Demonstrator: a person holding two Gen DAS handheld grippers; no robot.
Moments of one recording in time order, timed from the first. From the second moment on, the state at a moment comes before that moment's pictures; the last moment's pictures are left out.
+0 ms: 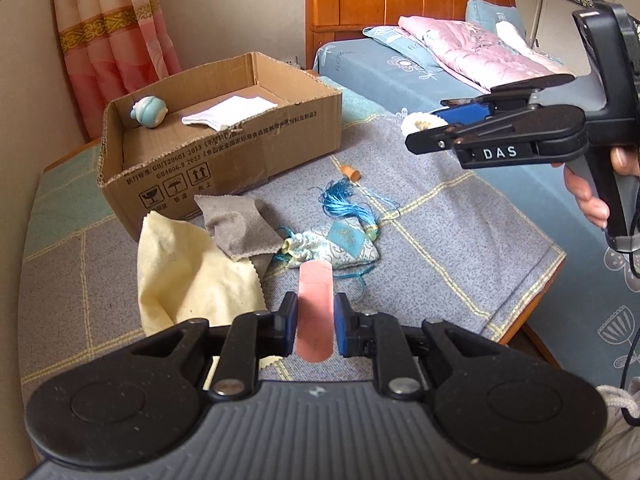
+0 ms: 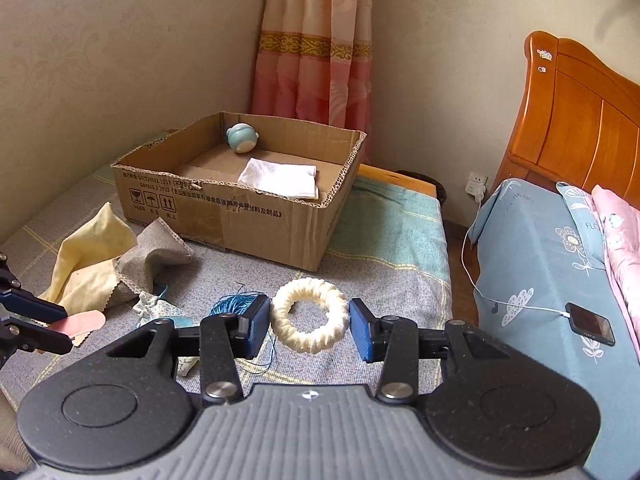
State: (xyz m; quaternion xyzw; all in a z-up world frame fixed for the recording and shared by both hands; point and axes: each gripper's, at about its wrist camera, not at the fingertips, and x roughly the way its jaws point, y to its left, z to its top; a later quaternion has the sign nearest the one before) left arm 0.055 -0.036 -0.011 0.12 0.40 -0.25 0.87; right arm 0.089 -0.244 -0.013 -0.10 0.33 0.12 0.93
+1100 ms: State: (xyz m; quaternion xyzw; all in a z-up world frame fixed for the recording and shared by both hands) left arm 0.251 -0.006 0.030 0.13 0.32 -0.10 0.93; right arm 0.118 -0.216 0.018 -0.09 0.30 0.16 0.93
